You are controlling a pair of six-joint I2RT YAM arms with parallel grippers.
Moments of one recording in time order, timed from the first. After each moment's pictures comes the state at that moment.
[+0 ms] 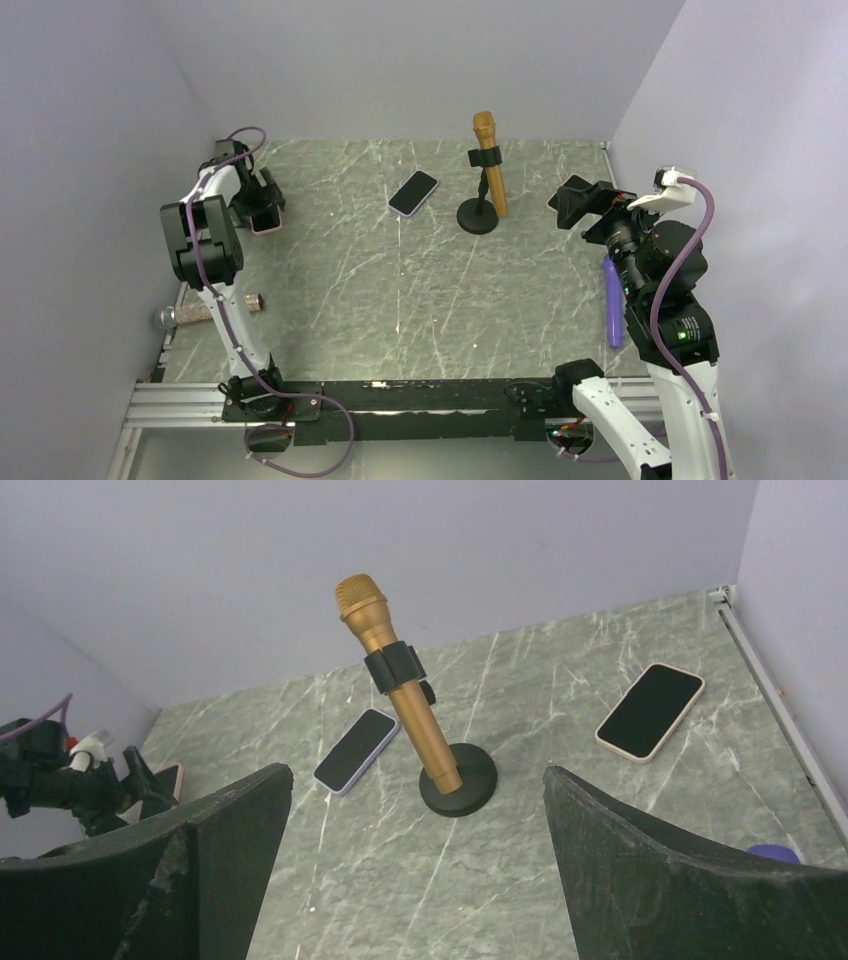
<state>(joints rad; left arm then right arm) 0.25 2.14 1.65 -0.63 0.05 -0.34 0.22 0.67 1.17 -0.53 0.15 0.35</state>
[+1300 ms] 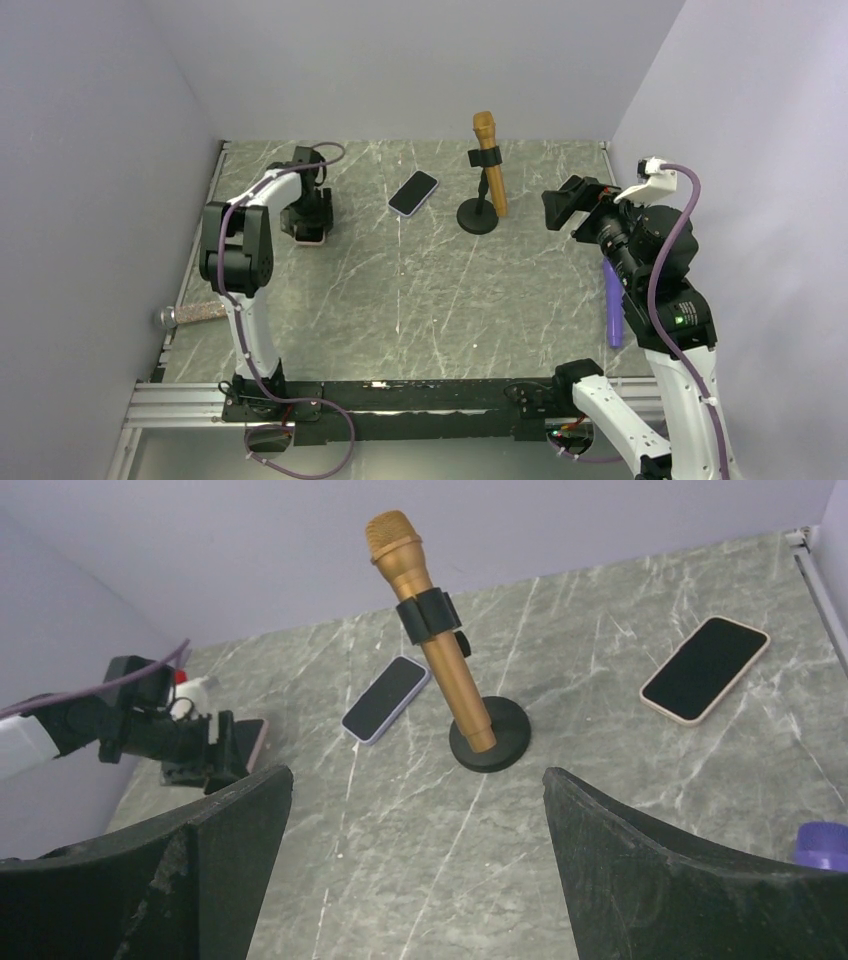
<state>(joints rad) -0.09 2.09 1.58 -0.76 -0.19 -0.24 0.22 0.73 1.21 -0.61 0.06 0.39</state>
